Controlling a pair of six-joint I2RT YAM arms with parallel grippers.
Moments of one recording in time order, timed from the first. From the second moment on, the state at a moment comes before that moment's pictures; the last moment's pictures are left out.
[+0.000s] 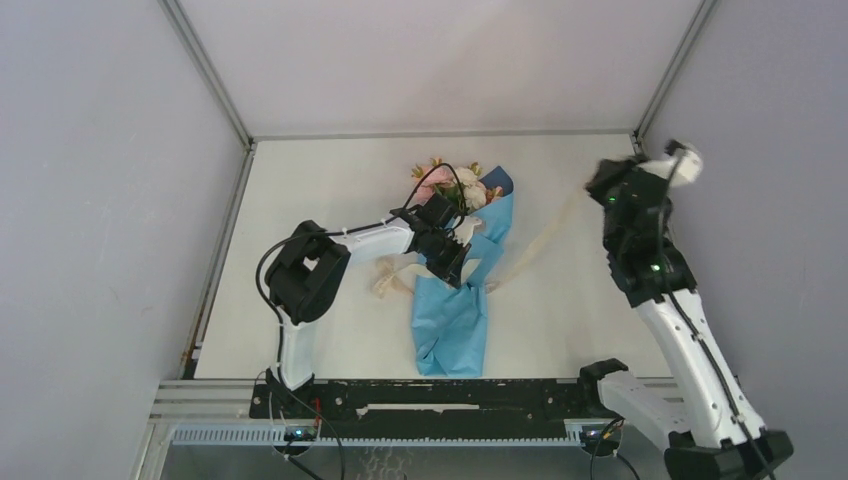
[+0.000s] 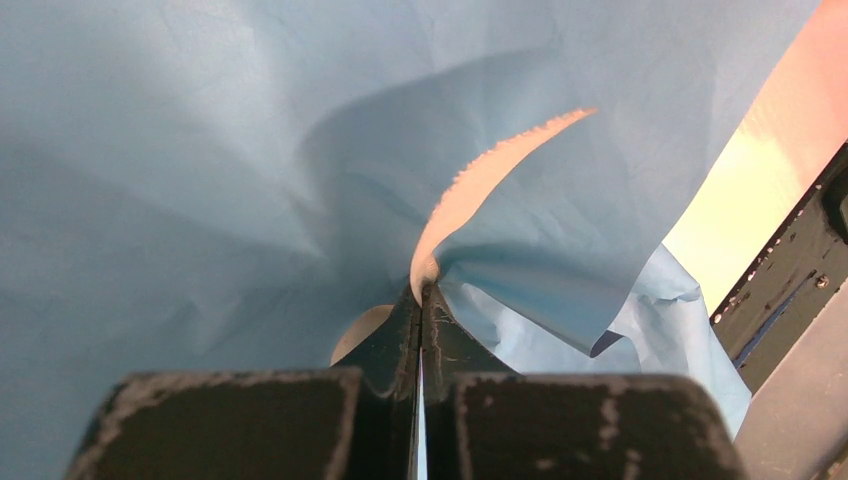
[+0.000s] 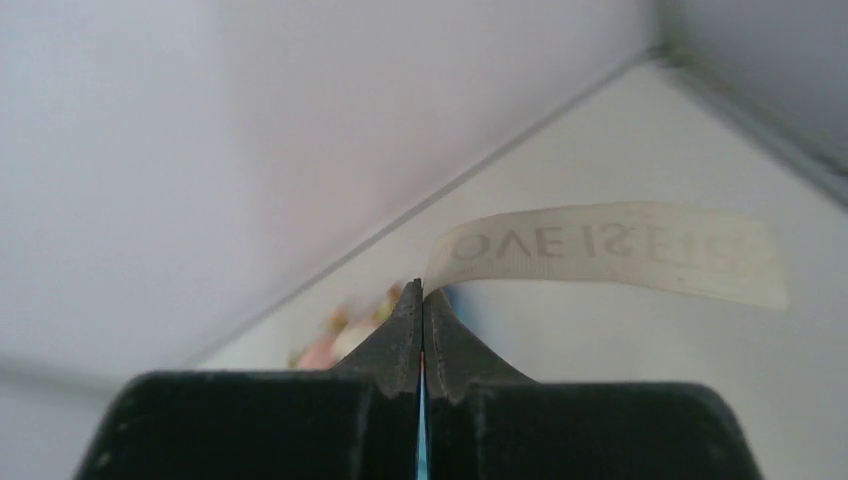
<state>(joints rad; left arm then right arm) -0.73 2.01 1.37 -0.48 0.46 -0.04 0.19 0.89 1.07 -0.35 0.59 0.68</state>
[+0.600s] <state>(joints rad) -0.74 1.92 1.27 -0.42 0.41 0.05 0.32 1.69 1.07 0.10 -0.56 0.58</state>
